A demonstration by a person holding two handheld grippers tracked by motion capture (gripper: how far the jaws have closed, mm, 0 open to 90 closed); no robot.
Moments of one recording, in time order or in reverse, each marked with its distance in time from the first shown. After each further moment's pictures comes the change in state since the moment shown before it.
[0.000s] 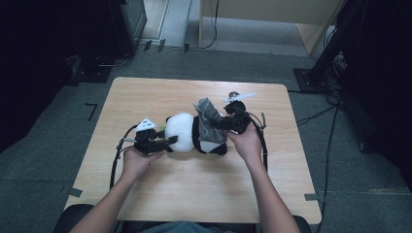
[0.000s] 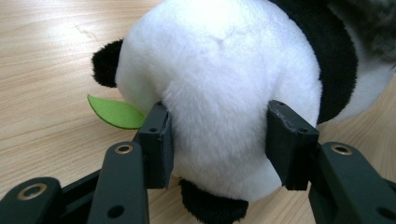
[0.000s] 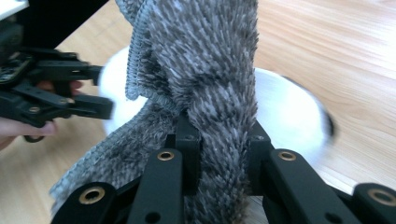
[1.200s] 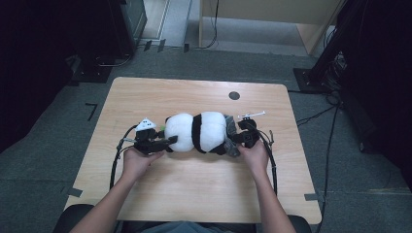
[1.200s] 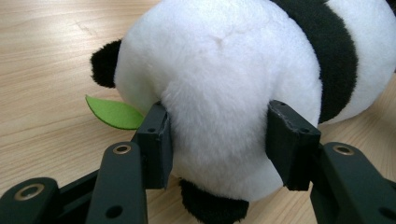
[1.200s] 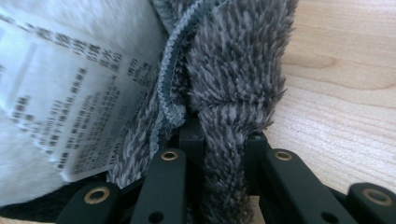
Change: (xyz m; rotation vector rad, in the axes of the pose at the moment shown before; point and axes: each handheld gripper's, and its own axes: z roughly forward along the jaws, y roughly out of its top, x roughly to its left) left arm 0.001 -0.001 0.001 0.002 0.001 -0.009; right arm -0.063 -0.073 0.042 0.116 -0.109 0.225
